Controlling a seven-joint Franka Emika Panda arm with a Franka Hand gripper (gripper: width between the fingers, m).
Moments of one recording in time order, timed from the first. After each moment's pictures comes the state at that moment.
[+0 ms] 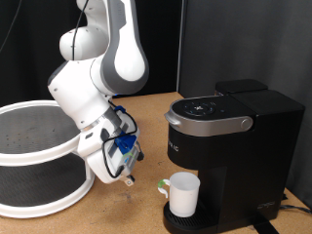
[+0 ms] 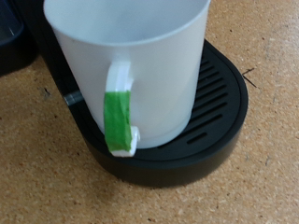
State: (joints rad) arm 0.68 0.08 -0.77 -2.61 1.31 2.48 -1.46
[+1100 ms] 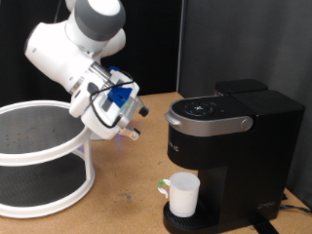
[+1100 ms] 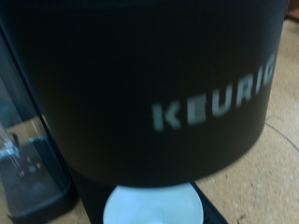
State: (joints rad) arm 0.58 -0.30 -0.78 -2.63 1.04 2.37 -1.20
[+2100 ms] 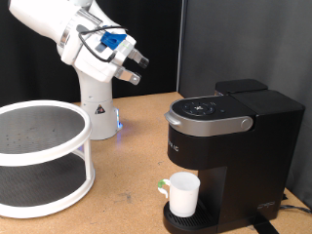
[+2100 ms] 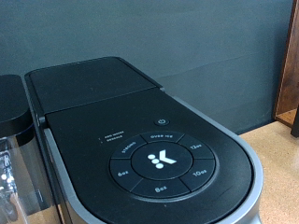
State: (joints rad) arm 0.49 -0.58 -0.70 -2.61 0.90 2.30 -1.02
